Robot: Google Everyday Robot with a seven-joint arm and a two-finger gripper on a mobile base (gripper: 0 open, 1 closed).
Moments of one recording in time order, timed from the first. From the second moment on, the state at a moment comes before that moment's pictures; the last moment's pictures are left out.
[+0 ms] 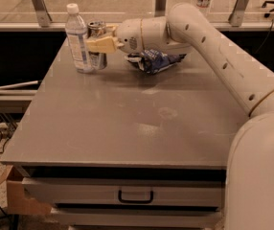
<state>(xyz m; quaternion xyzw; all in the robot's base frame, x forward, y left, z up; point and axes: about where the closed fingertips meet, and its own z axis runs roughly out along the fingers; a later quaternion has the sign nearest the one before) 0.693 0.115 0.937 -0.51 0.56 0.42 0.49</state>
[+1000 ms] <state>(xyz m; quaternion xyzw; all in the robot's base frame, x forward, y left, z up) 0.702 0.124 0.895 -0.51 0.60 0.41 0.46</state>
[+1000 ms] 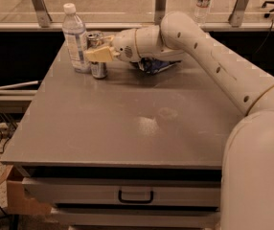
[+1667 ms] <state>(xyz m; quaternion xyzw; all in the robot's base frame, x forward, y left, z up) 0.704 0.121 0.890 -0.51 0.61 0.39 0.47</state>
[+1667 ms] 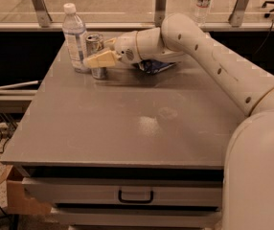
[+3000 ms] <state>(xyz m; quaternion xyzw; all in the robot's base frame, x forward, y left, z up) 0.675 0.058 0.891 -0.51 0.67 0.30 0.45</state>
